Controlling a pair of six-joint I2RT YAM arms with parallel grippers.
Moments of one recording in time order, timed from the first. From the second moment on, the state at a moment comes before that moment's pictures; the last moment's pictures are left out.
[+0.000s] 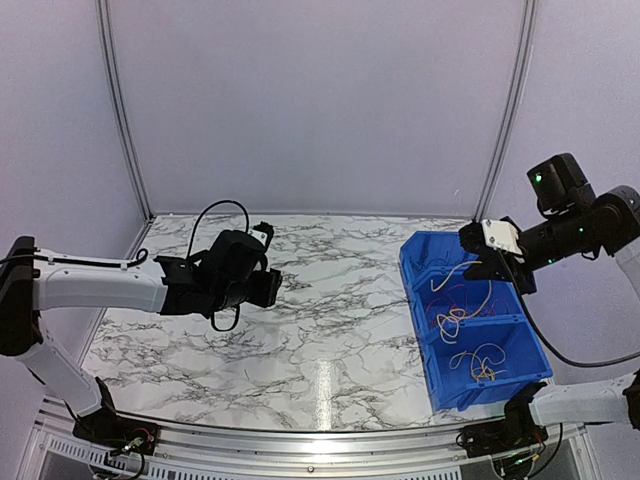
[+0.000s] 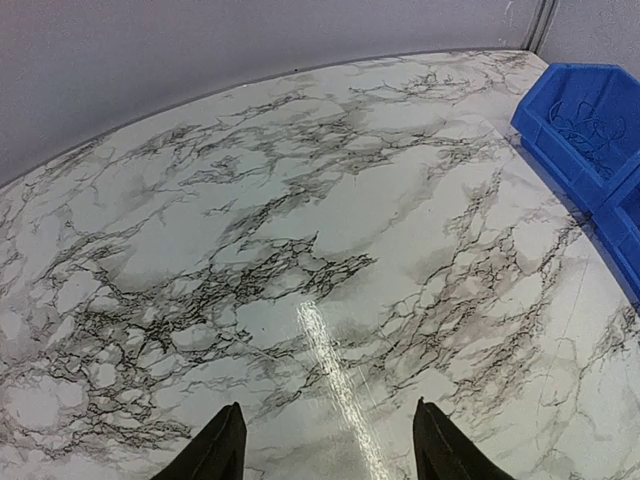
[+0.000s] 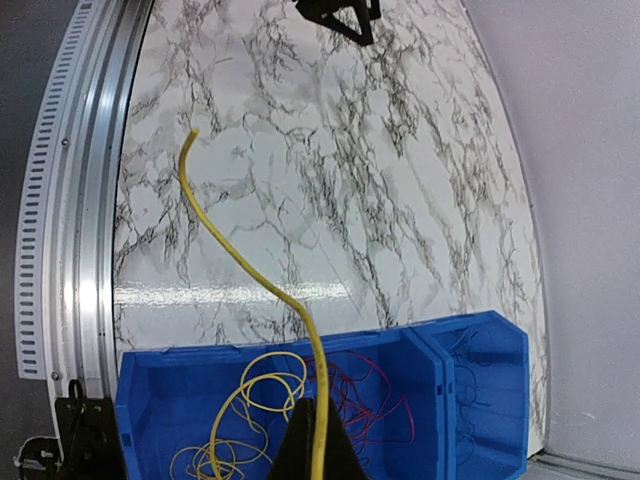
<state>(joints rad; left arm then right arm) -0.94 1.54 1.00 -0.12 -0.44 -0.35 0.46 1.06 1.48 -1.35 -0.45 -1.02</state>
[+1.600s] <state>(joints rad) -0.94 1.60 1.00 -0.10 -0.52 -0.33 0.46 0.97 1.10 -1.23 0.15 -1.14</state>
